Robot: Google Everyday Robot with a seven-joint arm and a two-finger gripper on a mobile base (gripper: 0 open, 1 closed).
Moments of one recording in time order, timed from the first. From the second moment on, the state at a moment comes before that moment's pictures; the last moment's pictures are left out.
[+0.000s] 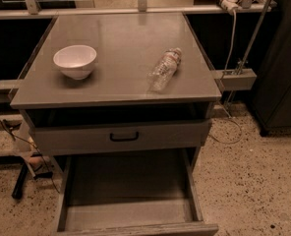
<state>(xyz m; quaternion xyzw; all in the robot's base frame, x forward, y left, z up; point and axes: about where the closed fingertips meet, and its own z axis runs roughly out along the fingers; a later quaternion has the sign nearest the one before) 0.280 -0.287 0.854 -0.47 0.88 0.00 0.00</state>
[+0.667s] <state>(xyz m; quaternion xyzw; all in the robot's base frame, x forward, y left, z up) 0.267 -0.279 0.815 -0.46 0.89 0.02 -0.01</state>
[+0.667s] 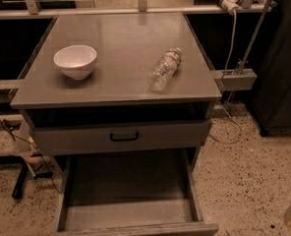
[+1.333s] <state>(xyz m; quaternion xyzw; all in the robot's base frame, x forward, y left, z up) 0.255 -0.243 0.680 -0.43 0.90 0.08 -0.06</state>
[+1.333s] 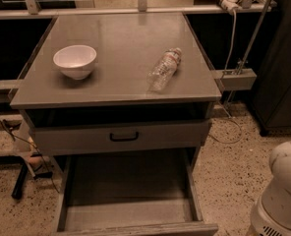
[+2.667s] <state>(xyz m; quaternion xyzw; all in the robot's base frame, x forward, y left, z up) 0.282 -0.151 0.540 -0.40 0.89 0.21 -0.06</state>
